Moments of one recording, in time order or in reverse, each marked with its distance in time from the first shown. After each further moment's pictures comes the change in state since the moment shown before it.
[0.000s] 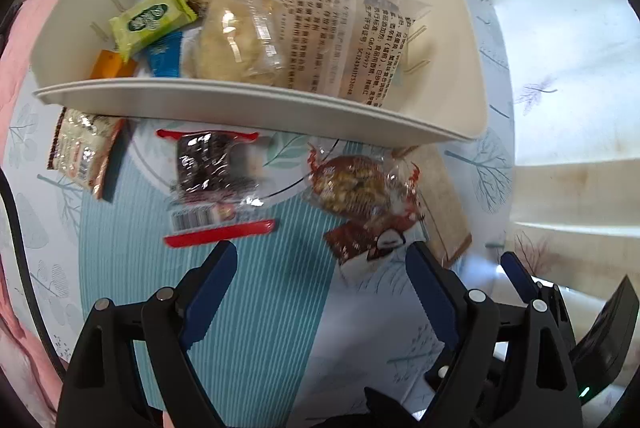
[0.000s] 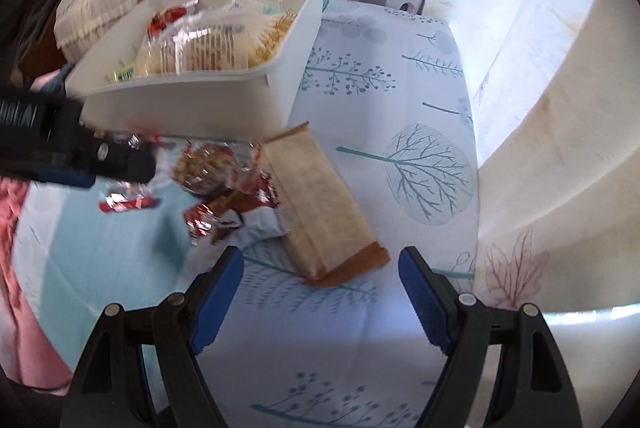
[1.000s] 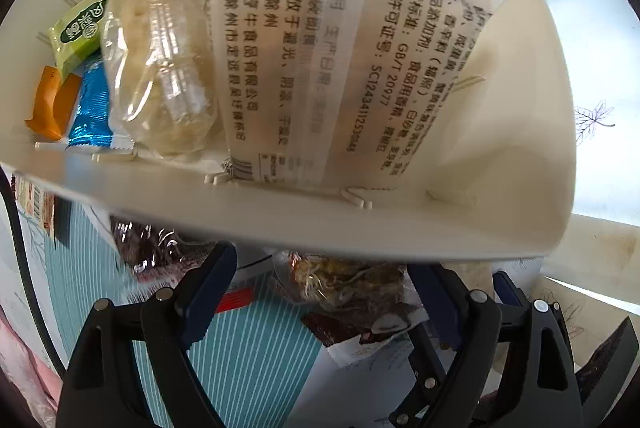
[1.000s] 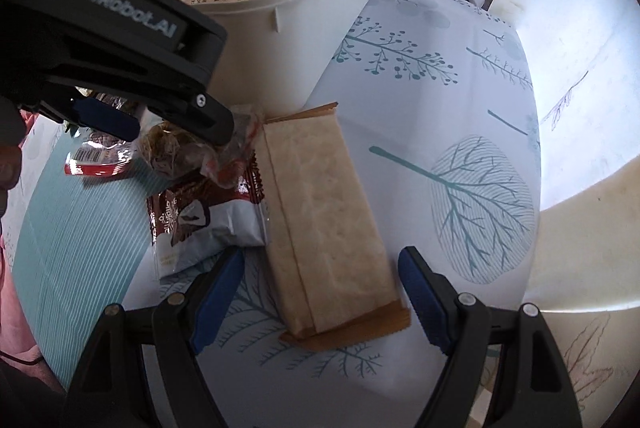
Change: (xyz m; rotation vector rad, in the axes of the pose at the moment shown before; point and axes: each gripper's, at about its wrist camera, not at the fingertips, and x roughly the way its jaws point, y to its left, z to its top) left arm 0.072 -0.022 0.051 -0.058 0.051 0.061; right arm 0.066 -0.003 0.021 -0.166 0.051 0.100
